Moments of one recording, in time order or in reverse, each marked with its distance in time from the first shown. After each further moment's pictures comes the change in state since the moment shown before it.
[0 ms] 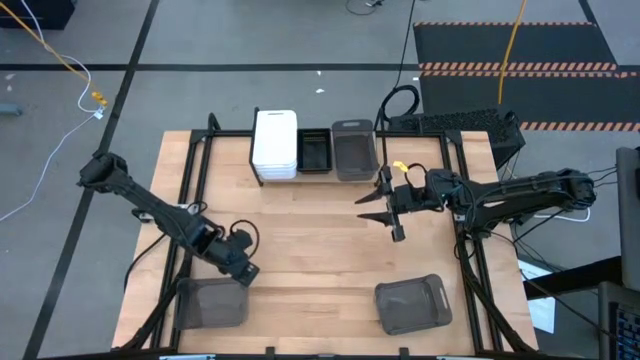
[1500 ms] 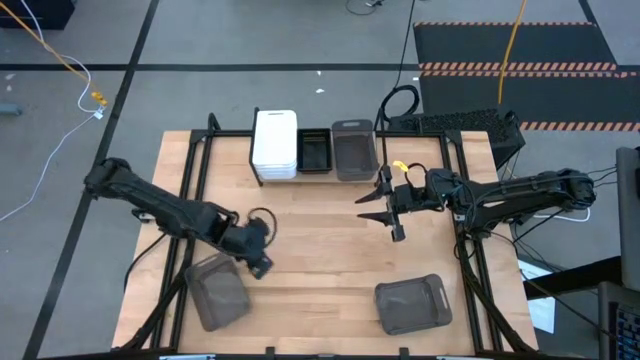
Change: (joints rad) left arm 0.147 0.102 0.228 -0.113 -0.037 0.340; right arm 0.000 0.000 0.001 0.005 0.002 0.005
